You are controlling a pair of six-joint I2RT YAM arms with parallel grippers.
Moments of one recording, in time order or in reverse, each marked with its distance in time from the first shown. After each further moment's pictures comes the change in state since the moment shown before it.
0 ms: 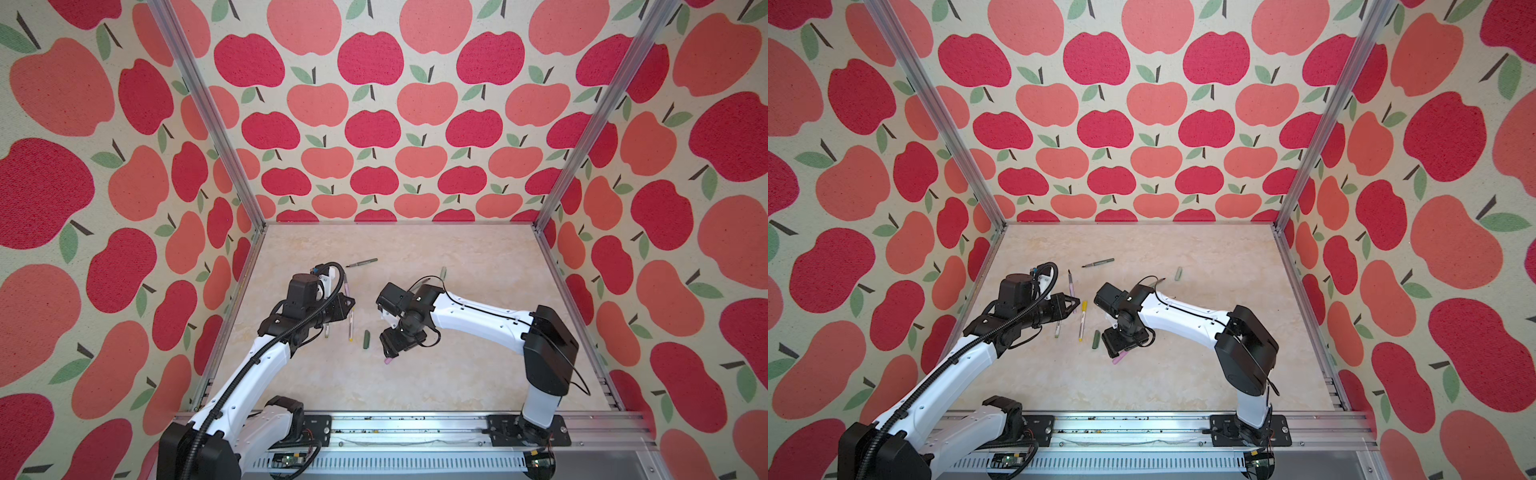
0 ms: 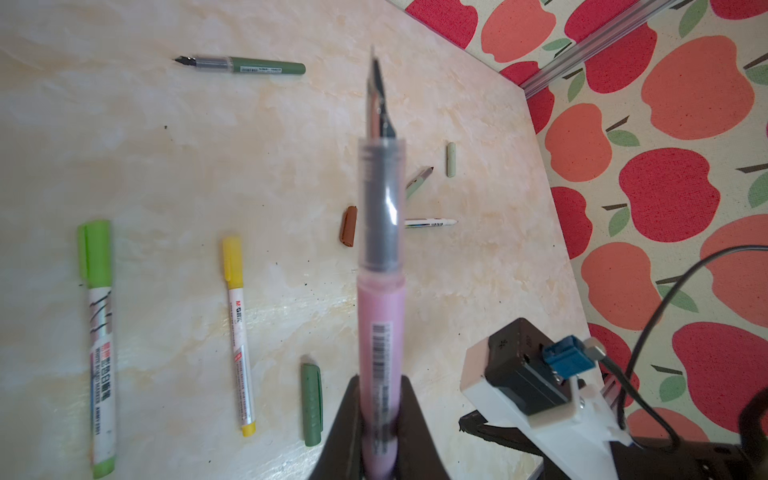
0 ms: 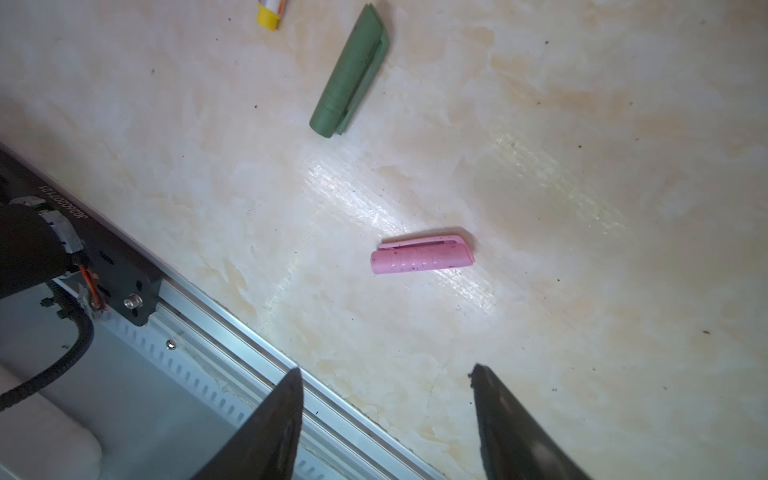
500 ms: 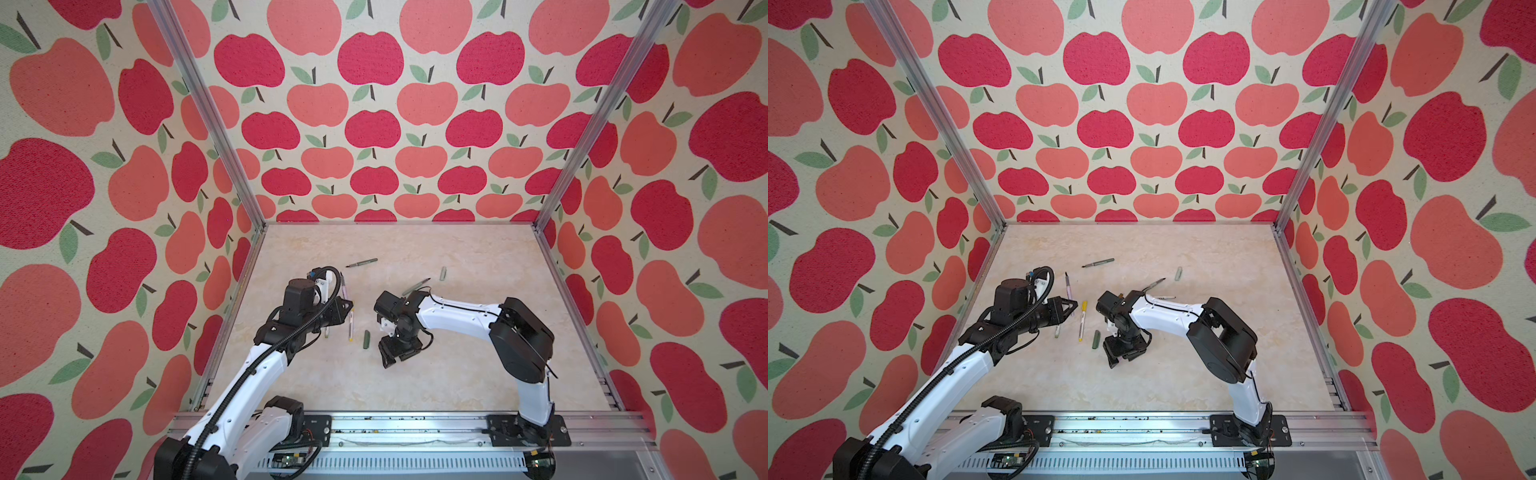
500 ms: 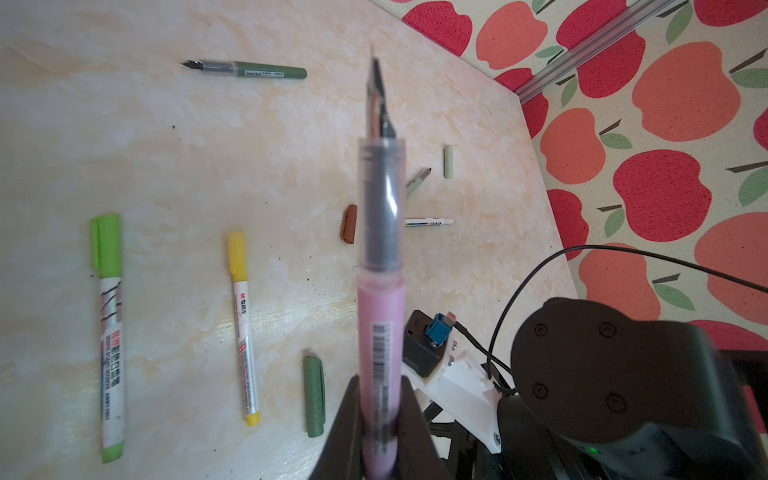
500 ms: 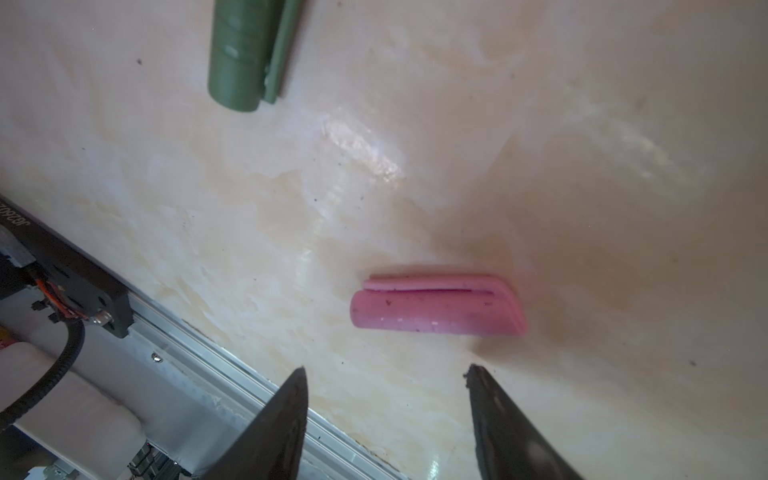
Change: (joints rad) left arm 0.006 -0.072 -0.034 0.000 -0.005 -0.001; right arm -0.029 0.148 -0.024 0.065 -0.141 0.011
